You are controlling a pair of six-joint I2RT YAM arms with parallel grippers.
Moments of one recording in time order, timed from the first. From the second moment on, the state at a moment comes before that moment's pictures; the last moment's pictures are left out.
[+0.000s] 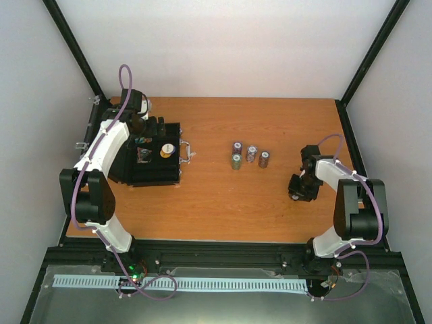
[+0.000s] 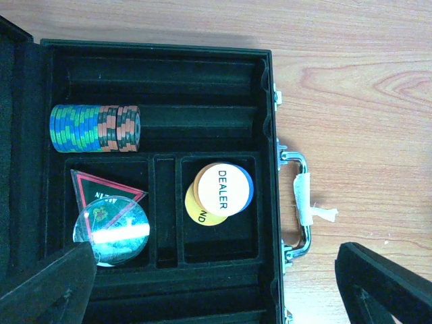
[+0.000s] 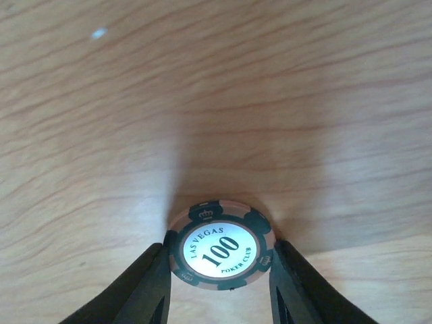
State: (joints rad) left arm -0.07 1.68 1.51 -0.82 0.08 -0.22; right arm -0.01 1.56 0.83 -0.80 -0.11 0.38
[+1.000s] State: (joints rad) left arm -0.07 1.70 1.51 -0.82 0.10 -0.22; right arm 0.24 1.58 0.94 -0.90 -0.08 0.45
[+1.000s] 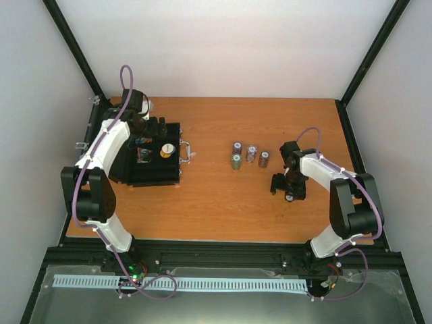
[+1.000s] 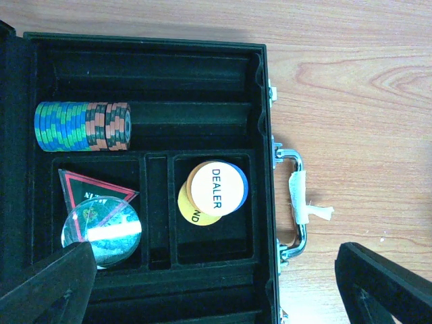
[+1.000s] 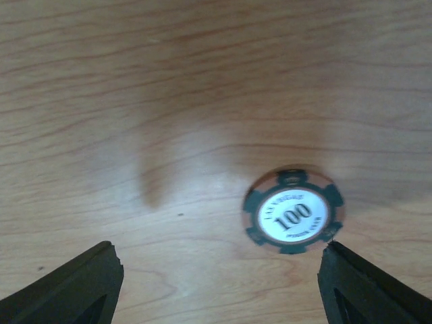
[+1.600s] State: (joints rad) left arm -0.07 1.70 1.51 -0.82 0.10 -0.22; right arm 0.15 1.63 0.89 -0.88 -0.04 0.42
